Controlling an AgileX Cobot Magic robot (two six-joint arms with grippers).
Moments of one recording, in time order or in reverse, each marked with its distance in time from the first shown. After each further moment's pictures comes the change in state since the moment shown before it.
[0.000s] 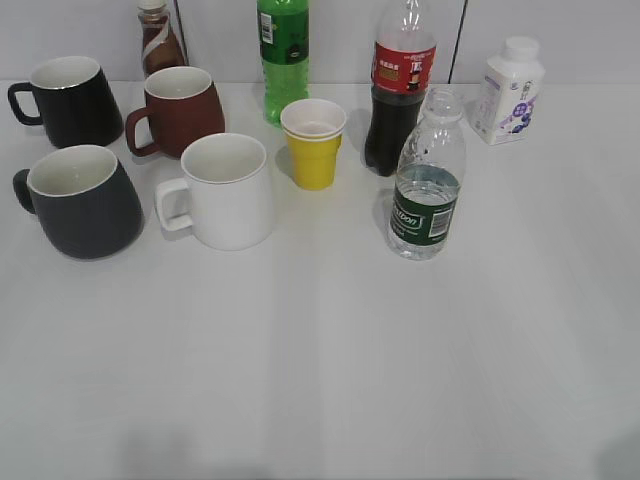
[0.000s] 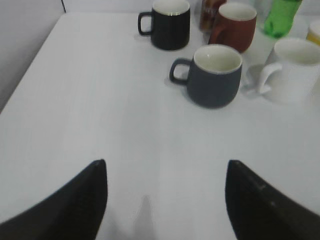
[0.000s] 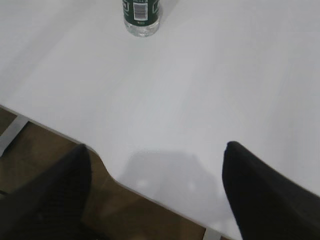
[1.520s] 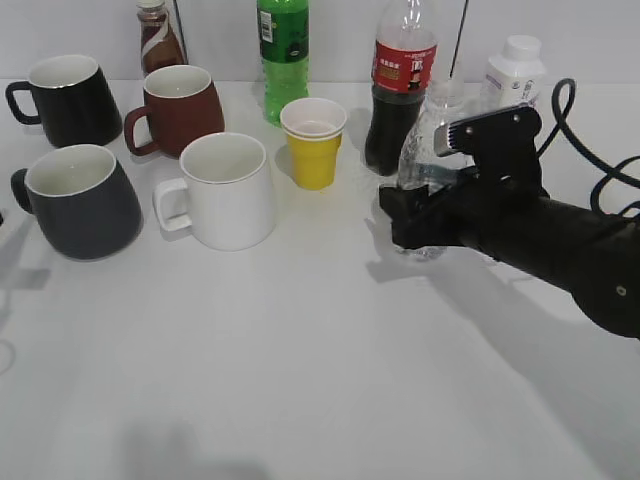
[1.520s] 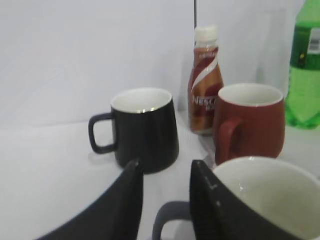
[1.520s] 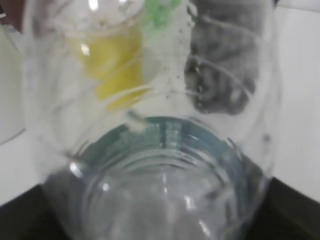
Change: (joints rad) left arm 0.021 1.514 0.419 0.162 -2.349 0.034; right arm -0.001 1.659 -0.026 -0.052 -1.868 0.118
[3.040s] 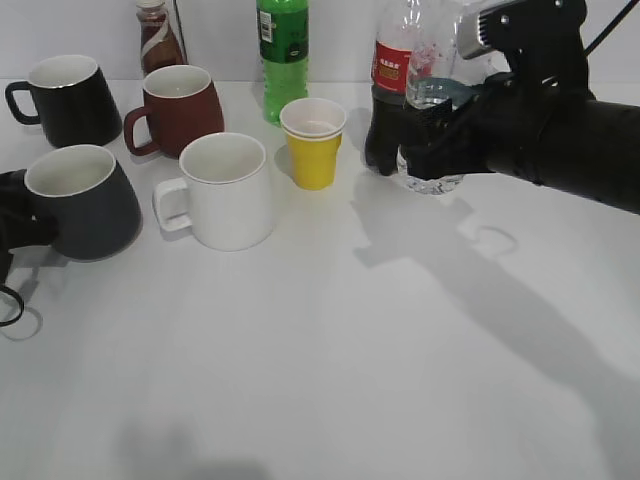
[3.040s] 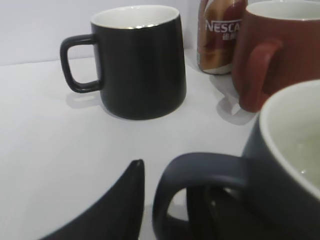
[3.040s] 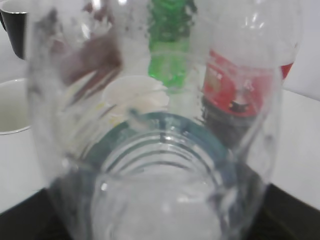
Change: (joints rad) left arm 0.001 0.348 -0.199 0.001 0.021 0.000; right arm 0.005 -0.280 -0.083 -0.173 0.286 0.073
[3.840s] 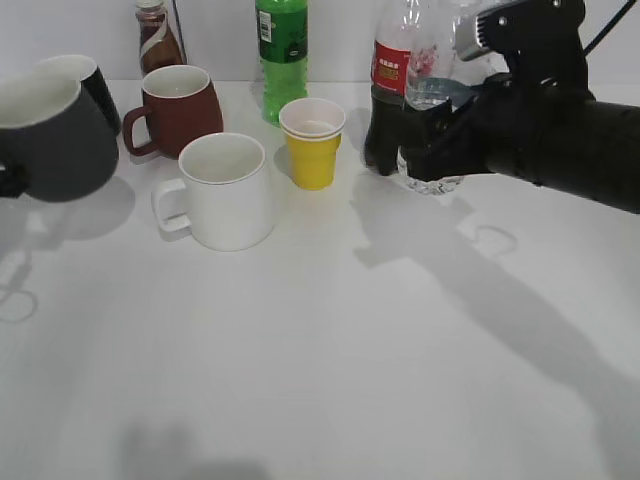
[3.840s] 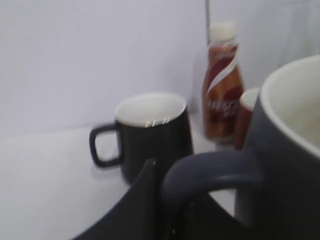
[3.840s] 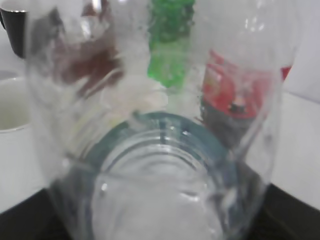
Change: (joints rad) left arm -0.003 -0.231 0.007 -0.019 0.087 0.007; right arm 0.001 0.000 -0.001 0.000 0.000 -0.013
